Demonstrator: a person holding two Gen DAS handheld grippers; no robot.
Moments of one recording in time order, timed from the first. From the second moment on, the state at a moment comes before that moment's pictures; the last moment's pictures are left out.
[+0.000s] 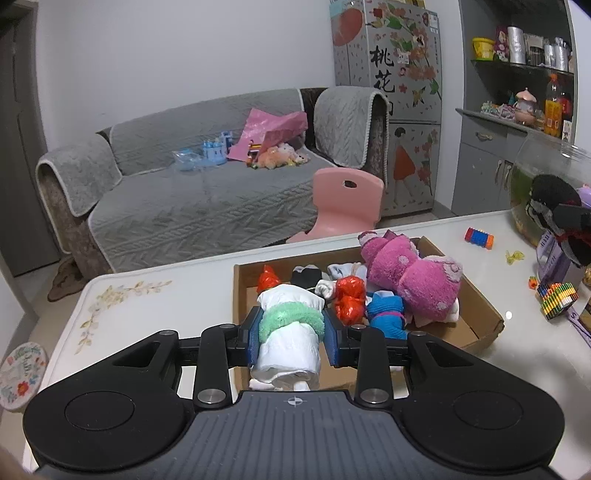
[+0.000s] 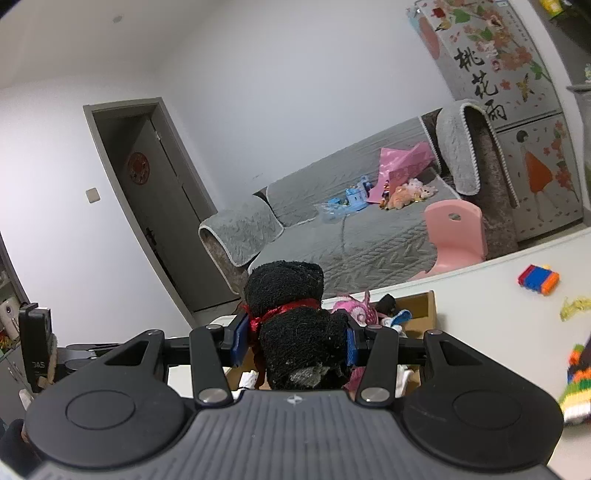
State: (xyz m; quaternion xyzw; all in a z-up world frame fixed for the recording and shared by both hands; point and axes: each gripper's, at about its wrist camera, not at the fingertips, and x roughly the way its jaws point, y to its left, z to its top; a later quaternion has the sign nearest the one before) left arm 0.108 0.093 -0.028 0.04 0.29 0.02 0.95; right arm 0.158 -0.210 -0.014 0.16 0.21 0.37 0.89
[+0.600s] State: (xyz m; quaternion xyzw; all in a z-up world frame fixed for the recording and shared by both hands) left arm 0.177 0.097 -0.065 0.04 0.33 0.01 0.94; right arm 0.197 -0.146 -0.010 0.11 0.24 0.39 0.88
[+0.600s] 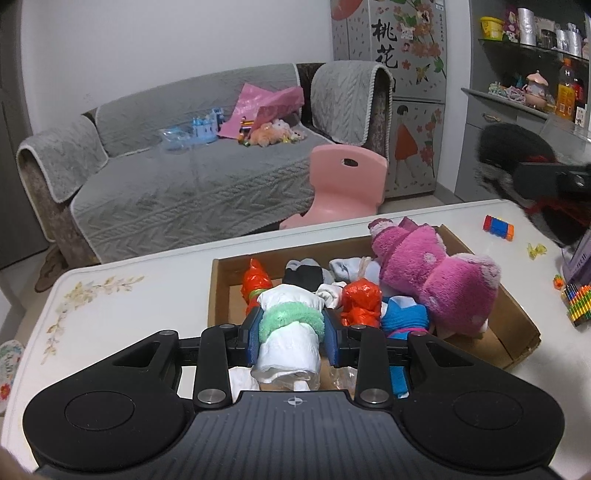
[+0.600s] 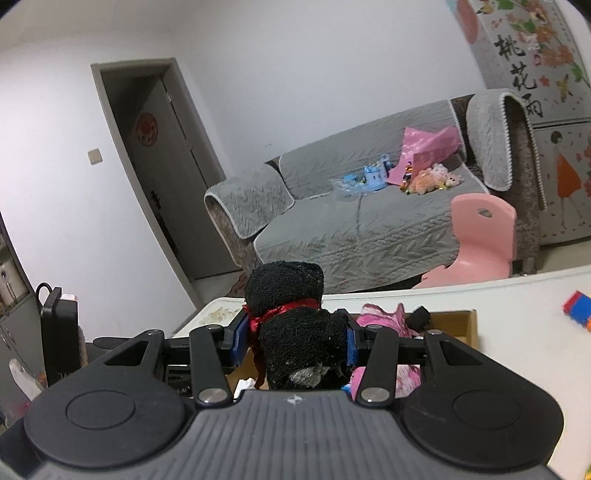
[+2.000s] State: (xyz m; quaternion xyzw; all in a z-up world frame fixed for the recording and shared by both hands) left arm 0.208 0.114 -0.151 -0.01 0.36 0.01 0.93; right arm 0.246 -0.016 -0.081 -0.14 0.30 0.34 0.88
